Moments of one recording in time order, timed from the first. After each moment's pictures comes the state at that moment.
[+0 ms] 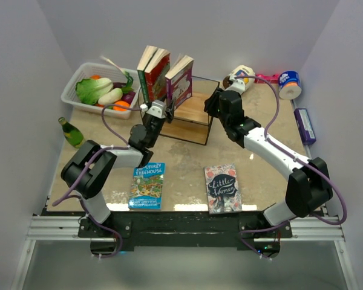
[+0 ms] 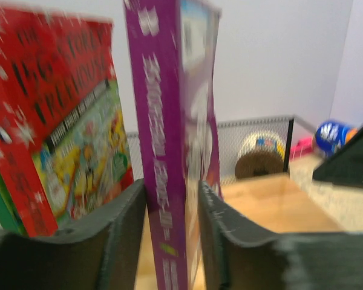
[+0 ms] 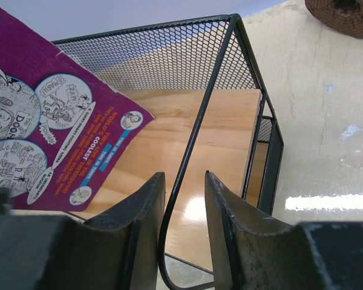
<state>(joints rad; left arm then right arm) -0.57 1.74 0.78 1.43 -0.14 0.12 0.52 1.51 1.17 0.02 0.34 0.61</state>
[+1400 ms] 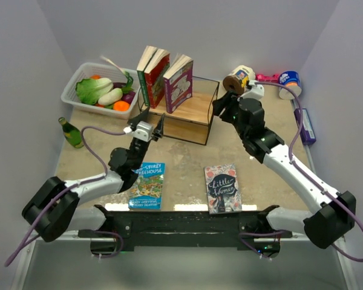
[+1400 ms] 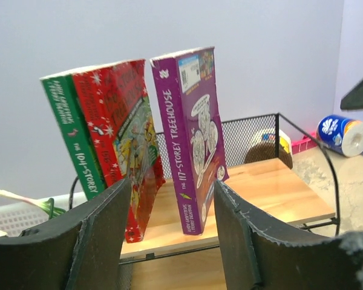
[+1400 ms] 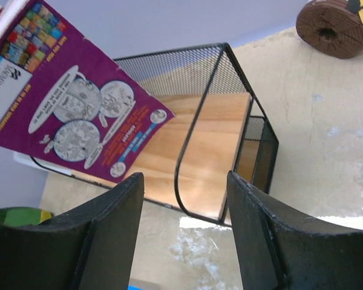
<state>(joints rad) -0.66 1.30 0.47 1.30 -0.24 0.27 0.51 1.23 1.08 -0.06 0.33 0.61</state>
